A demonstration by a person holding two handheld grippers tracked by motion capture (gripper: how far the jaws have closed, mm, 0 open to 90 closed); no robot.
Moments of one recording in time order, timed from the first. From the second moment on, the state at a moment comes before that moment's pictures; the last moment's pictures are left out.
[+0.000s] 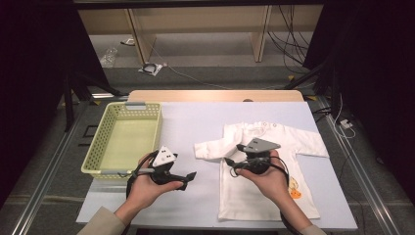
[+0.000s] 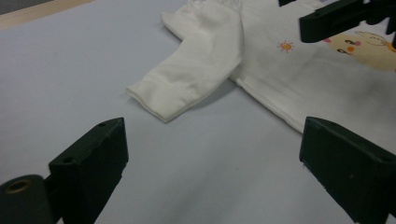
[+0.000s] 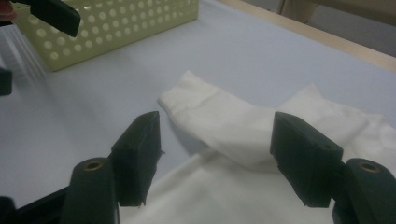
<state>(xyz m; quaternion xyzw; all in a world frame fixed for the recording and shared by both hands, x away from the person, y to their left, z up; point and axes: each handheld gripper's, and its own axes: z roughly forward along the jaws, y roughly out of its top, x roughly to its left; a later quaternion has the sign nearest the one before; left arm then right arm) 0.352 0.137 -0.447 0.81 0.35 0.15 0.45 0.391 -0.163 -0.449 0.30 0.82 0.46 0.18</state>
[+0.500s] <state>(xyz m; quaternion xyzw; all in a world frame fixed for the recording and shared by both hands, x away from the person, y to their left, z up) 0.349 0.139 -0.451 0.82 0.35 0.15 0.44 0.447 -0.085 -0.469 0.28 0.87 0.38 0.13</state>
